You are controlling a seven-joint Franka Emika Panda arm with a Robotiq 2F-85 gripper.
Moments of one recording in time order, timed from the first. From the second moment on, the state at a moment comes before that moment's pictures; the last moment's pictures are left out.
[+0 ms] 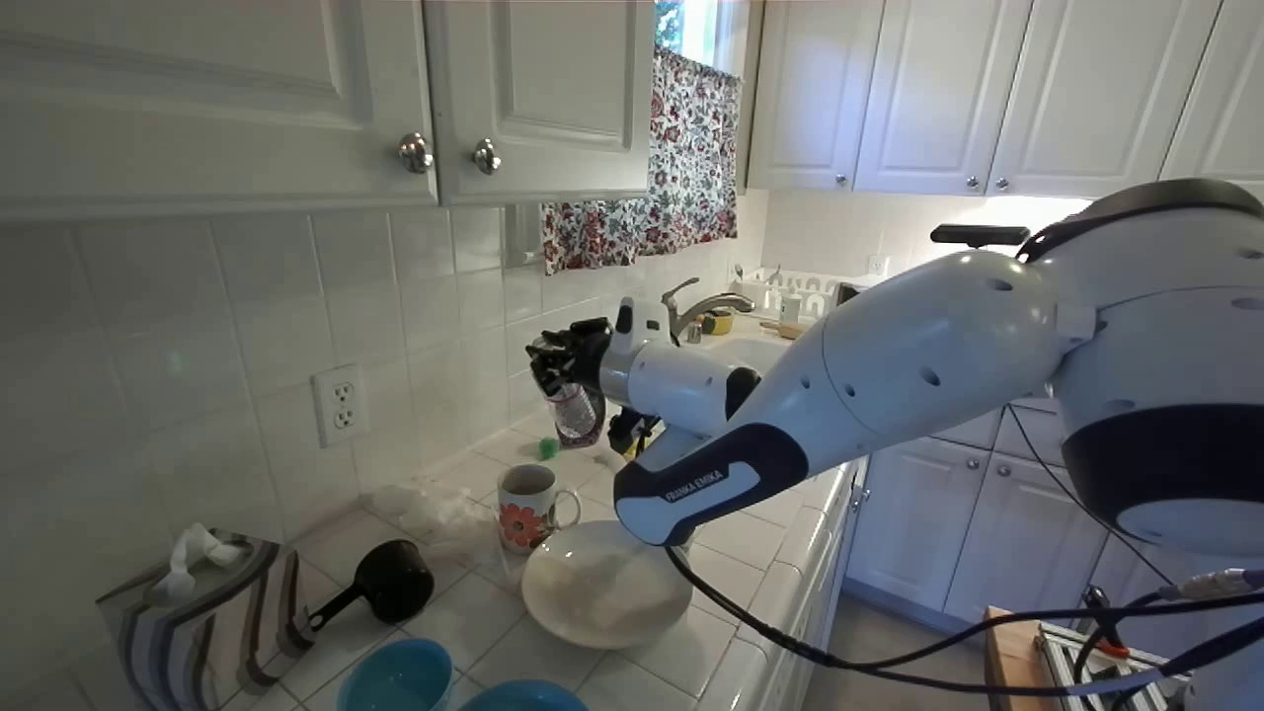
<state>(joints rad) 0.86 0.84 -0.99 -1.96 0.44 3.83 -0.13</state>
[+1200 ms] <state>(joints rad) 0.20 0.67 -0.17 -1.81 0.61 4.02 -0.13</state>
